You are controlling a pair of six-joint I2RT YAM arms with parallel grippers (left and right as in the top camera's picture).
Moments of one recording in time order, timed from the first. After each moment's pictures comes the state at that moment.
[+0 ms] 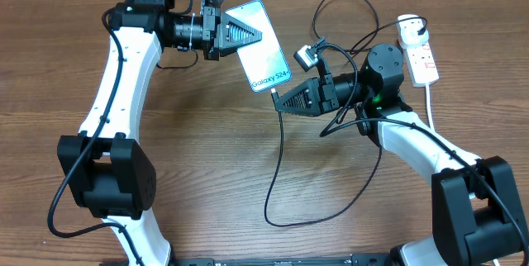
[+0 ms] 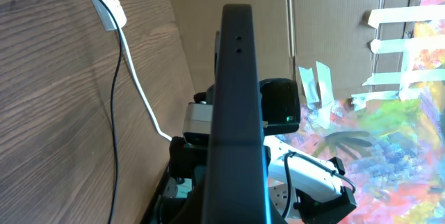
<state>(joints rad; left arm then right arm) -0.09 1.98 1.85 -0.97 1.43 -0.28 0.27 1.68 0.91 0.83 -1.53 1.27</state>
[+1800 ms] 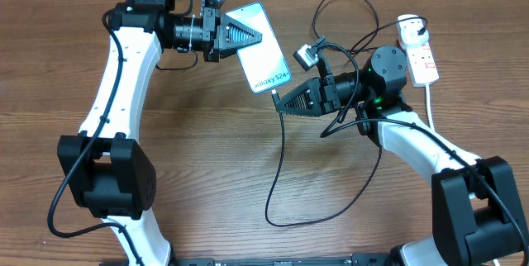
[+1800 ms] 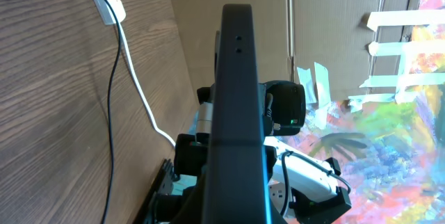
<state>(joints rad) -0.09 1.98 1.85 -1.00 1.43 -0.27 0.27 1.68 0.91 0.92 -1.55 1.33</state>
